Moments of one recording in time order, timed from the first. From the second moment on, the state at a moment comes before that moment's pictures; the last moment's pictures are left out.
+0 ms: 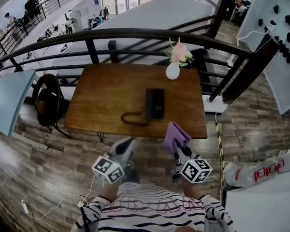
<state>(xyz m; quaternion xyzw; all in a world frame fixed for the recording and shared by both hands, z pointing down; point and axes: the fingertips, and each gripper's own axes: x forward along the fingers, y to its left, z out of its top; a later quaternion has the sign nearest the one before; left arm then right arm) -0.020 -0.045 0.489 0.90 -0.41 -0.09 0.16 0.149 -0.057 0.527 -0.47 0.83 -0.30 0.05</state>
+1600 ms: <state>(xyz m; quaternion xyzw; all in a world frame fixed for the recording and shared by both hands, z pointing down) -0.103 -0.306 0.466 0.91 -0.38 -0.09 0.15 0.052 -0.342 0.569 -0.50 0.81 -0.31 0.01</state>
